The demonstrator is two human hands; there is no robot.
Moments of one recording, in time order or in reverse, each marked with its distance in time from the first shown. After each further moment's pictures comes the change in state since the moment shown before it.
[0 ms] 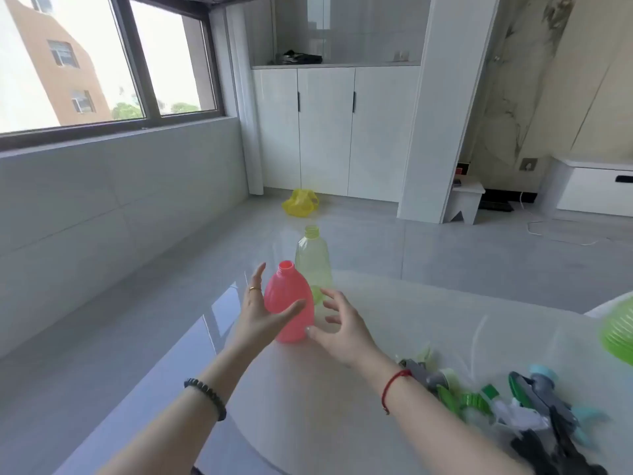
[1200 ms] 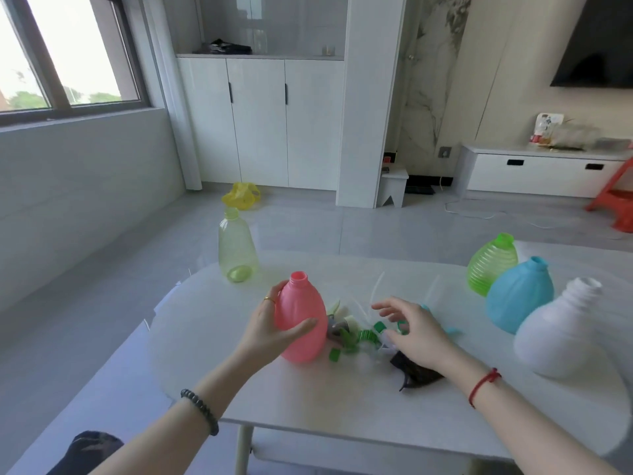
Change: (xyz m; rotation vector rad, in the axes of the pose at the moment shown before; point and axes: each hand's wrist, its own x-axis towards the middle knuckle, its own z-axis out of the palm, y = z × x) left_hand -0.098 0.028 0.093 -0.032 -0.403 0.123; right_hand -0.142 0.048 -0.174 -0.458 0.178 0.032
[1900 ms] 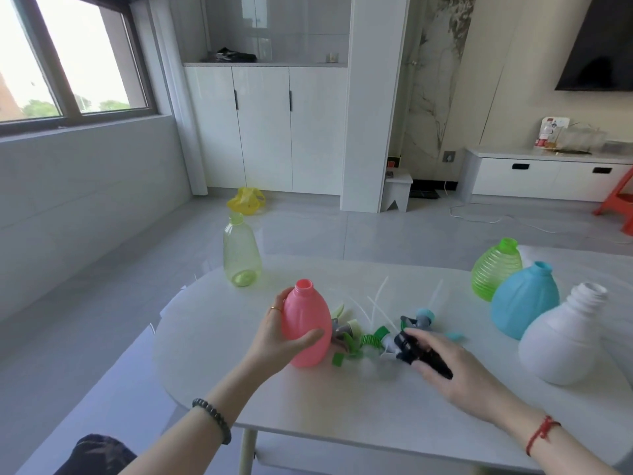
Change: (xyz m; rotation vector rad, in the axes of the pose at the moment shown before) left_hand 0.000 -0.006 0.009 -0.015 0.003 -0.003; right_hand -0.042 0.044 -0.016 -0.153 -0.056 -0.192
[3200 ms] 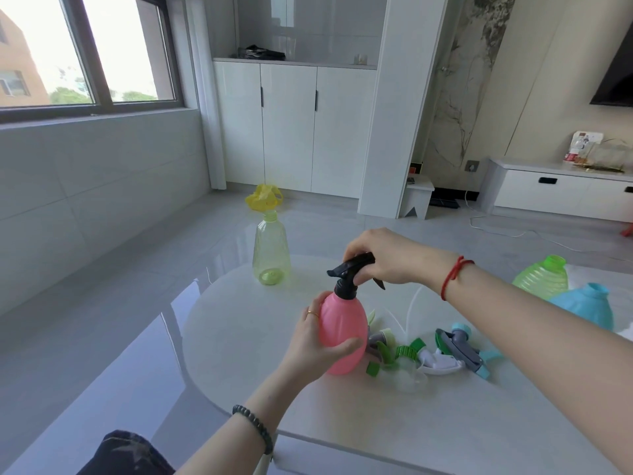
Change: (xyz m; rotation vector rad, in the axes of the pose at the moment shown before) left_hand 0.003 -0.007 -0.001 0.022 0.005 0.020; right_hand 0.159 -0.168 -0.034 -0.343 -0.283 -0.153
